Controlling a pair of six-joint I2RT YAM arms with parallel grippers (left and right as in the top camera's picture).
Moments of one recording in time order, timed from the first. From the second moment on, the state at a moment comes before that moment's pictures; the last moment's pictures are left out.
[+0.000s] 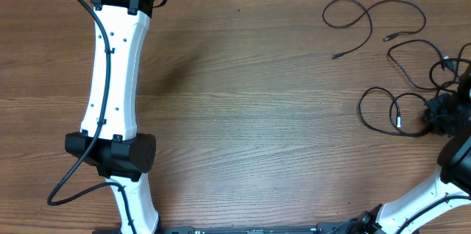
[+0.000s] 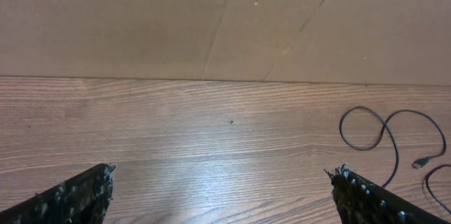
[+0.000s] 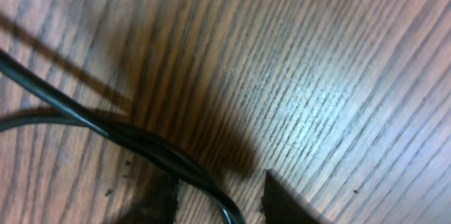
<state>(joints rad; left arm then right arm) -0.18 2.08 2.50 -1.07 0.09 -0.26 -0.65 2.04 1.39 -0.94 0.13 0.54</state>
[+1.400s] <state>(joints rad) -0.18 2.08 2.50 -1.08 0.09 -0.26 -0.77 2.01 1.36 -0.99 0.29 0.66</state>
